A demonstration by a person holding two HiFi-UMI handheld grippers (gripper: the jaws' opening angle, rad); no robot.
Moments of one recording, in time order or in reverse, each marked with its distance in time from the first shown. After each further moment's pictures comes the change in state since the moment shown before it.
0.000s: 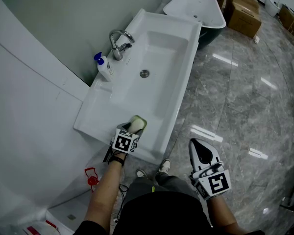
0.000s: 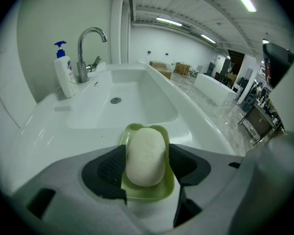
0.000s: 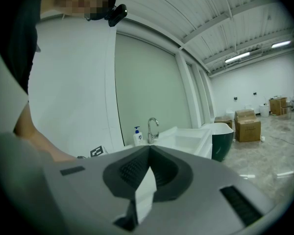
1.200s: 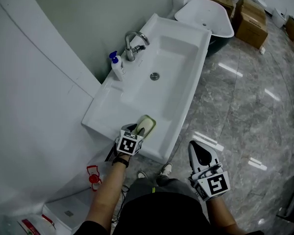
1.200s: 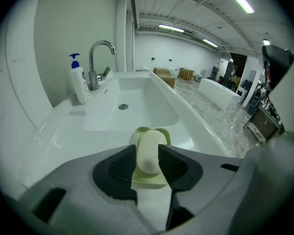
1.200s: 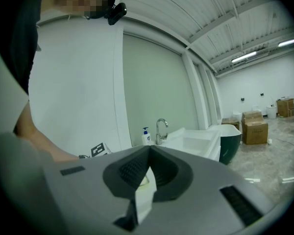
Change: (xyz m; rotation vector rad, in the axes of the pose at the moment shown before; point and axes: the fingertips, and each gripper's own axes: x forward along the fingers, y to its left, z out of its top) left arm -0.039 0.009 0.002 -0.011 -0.068 0.058; right arm 0.007 0.041 0.006 -0.030 -0.010 0.063
